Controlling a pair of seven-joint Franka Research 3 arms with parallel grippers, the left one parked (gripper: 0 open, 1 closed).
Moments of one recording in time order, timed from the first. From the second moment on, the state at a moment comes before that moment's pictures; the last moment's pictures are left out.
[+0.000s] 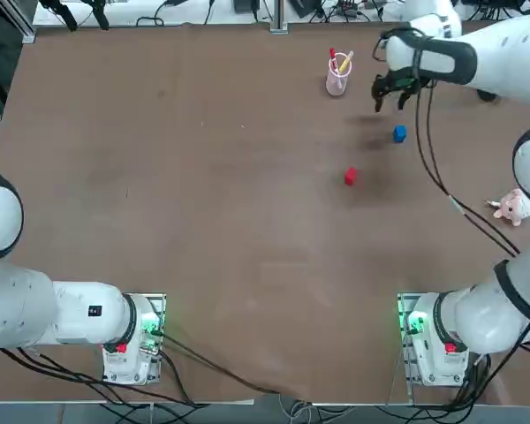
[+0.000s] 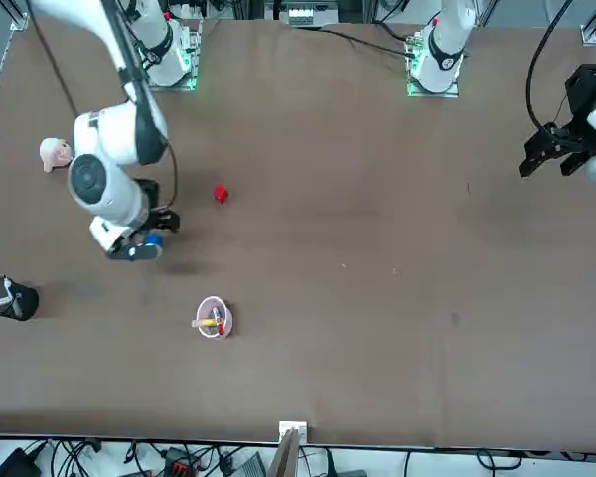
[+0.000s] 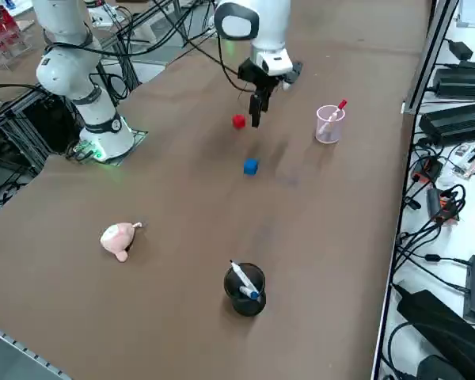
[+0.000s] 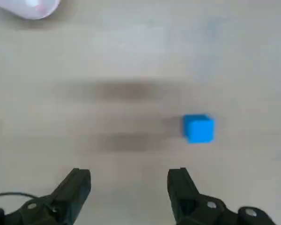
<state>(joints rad) 0.31 0.29 -0.03 -1.96 0.00 2.10 0.31</state>
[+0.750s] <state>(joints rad) 0.54 0.29 -0.03 -2.16 0.02 2.33 0.87</state>
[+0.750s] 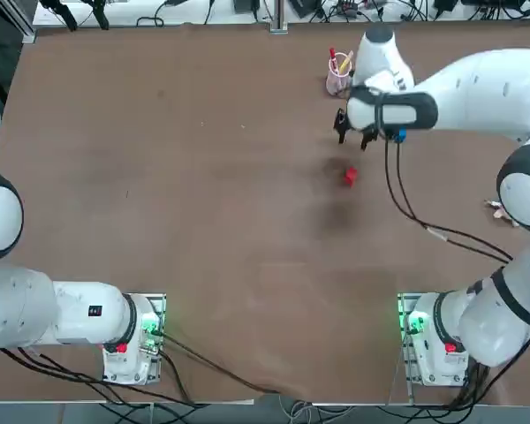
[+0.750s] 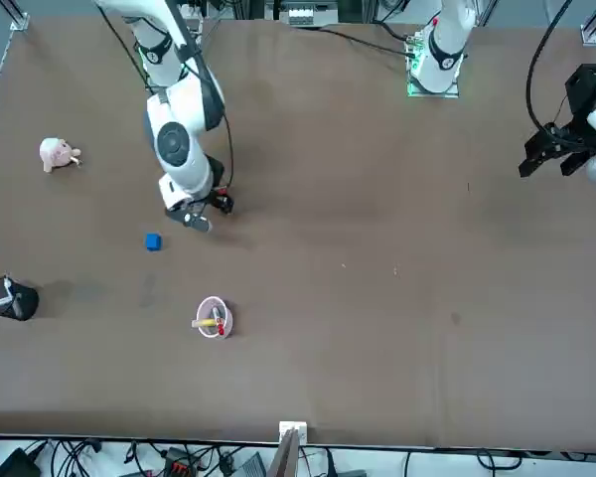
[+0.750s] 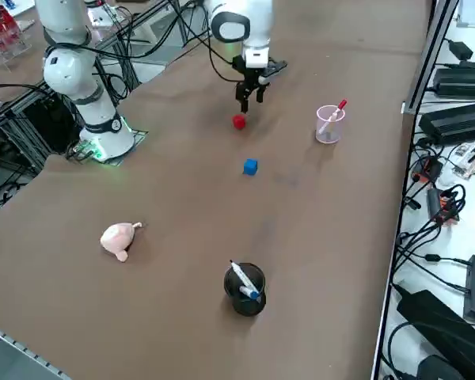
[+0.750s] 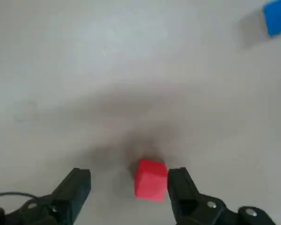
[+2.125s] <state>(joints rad) 0.57 0.29 -0.03 -2.37 0.02 2.55 1.02</state>
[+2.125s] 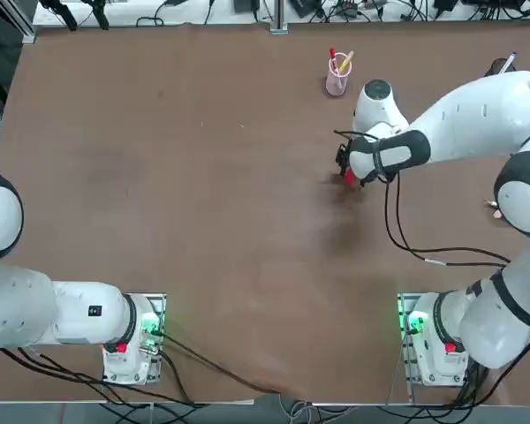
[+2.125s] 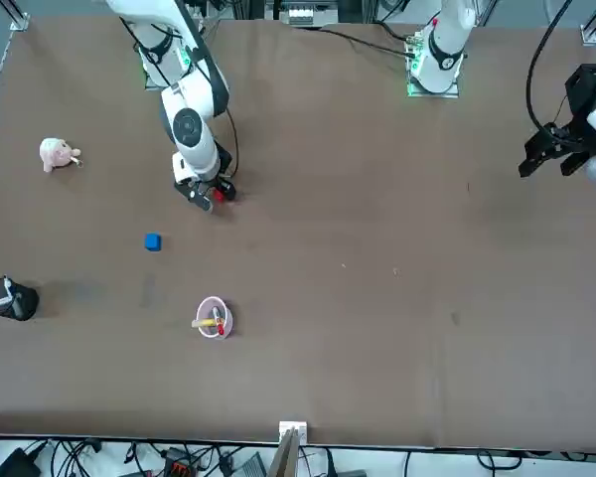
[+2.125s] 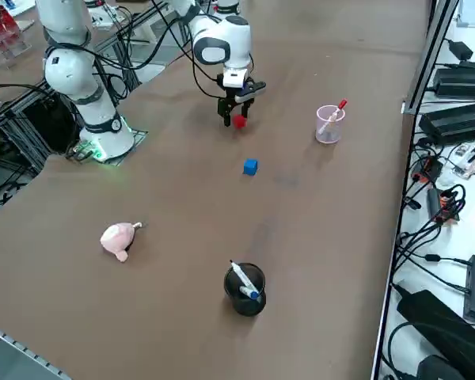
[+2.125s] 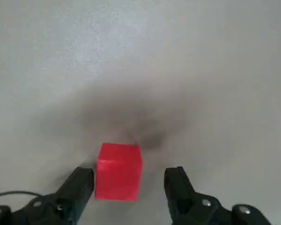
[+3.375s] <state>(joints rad) 0.52 0.28 -0.07 -2.28 0.02 2.57 1.29</state>
